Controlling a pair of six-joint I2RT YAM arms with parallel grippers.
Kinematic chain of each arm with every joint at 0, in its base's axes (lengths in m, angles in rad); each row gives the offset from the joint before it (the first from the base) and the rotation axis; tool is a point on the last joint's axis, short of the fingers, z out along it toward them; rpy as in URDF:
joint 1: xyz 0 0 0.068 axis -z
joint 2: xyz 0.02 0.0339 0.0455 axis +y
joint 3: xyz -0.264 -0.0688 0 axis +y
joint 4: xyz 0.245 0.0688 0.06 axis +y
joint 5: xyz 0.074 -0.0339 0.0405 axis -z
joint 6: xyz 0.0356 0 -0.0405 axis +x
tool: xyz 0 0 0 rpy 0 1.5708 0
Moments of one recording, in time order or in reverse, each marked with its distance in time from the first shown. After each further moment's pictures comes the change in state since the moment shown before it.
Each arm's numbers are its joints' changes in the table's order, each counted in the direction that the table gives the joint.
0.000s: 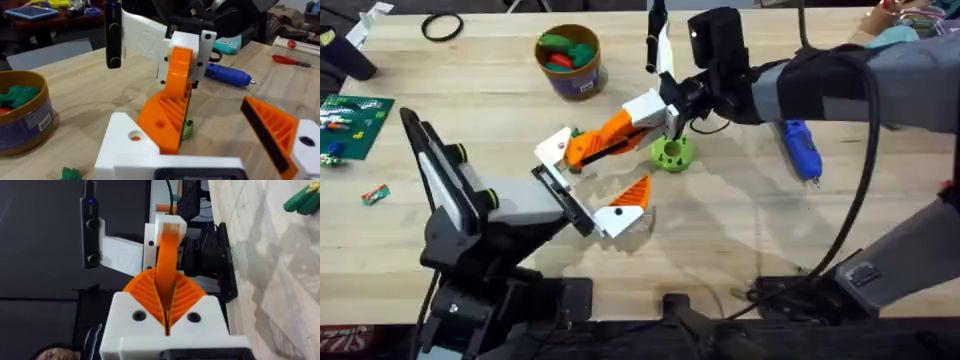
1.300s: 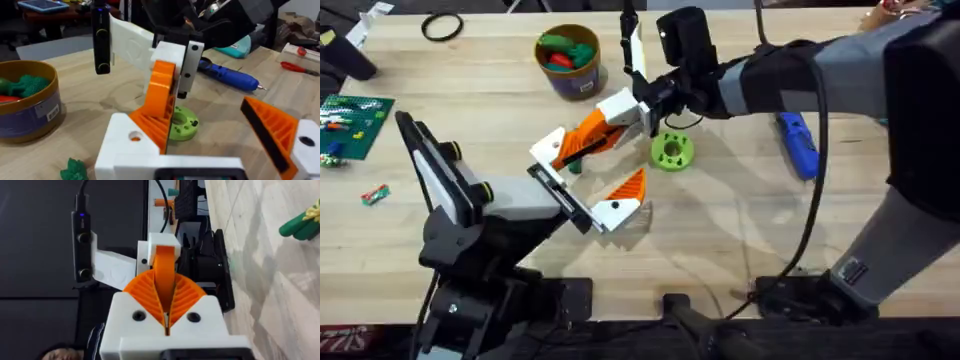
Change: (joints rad) left arm -0.011 0.000 0.000 0.003 -0.035 -0.042; right arm -0.070 0.130 -0.139 -0.014 0.033 0.051
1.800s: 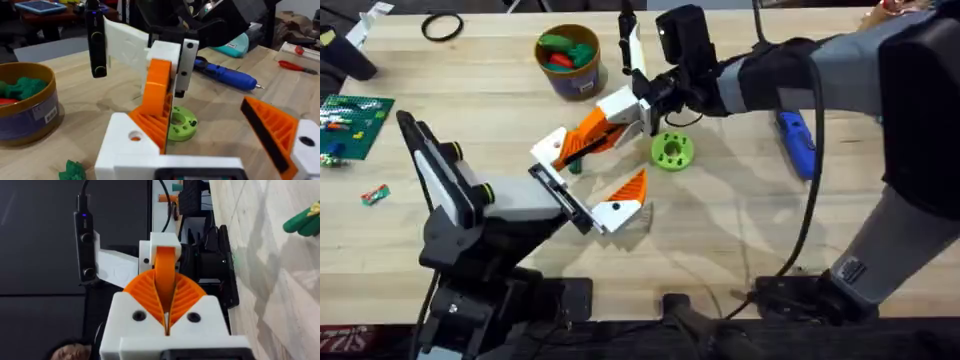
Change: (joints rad) left arm 0.000 0.000 0.000 -0.001 0.008 0.008; right arm 0.004 0.013 -0.019 0.008 -0.036 0.023
